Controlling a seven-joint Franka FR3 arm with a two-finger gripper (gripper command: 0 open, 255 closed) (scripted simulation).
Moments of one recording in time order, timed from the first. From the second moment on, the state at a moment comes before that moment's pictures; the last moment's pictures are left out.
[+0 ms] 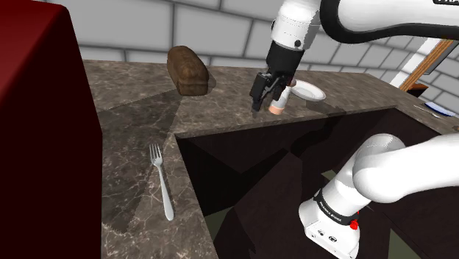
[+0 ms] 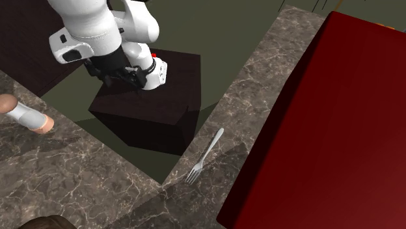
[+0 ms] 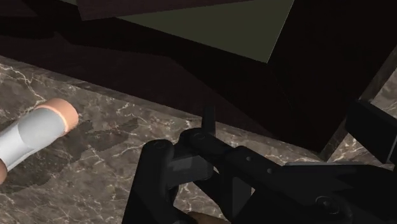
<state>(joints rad) 0.00 -0.70 0.34 -2.41 0.14 1.73 0.29</state>
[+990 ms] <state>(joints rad) -0.08 -0.23 0.70 -2.27 0.11 2.11 0.80</state>
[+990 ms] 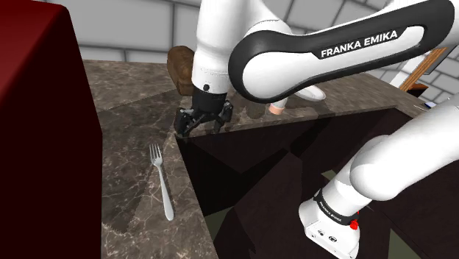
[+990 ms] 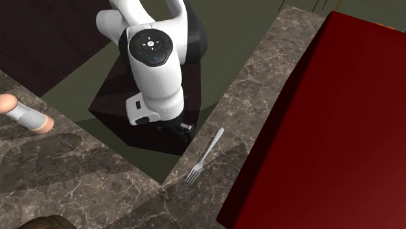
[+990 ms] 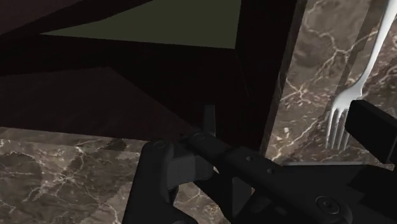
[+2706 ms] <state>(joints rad) 0.01 0.32 0.74 -2.03 -0.36 2.29 1.34</state>
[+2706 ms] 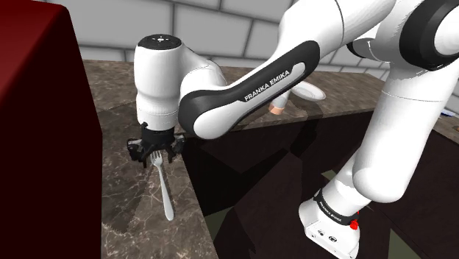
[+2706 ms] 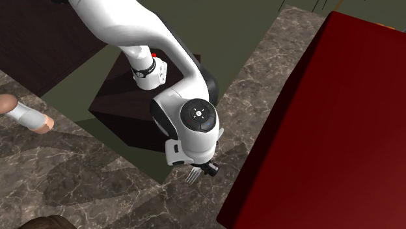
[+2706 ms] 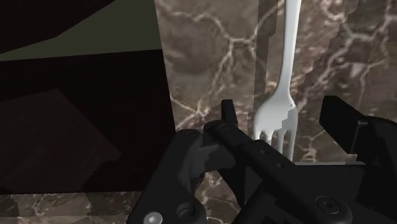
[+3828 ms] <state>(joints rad) -0.02 0.26 0.77 -2.00 -0.29 2.22 1.29</state>
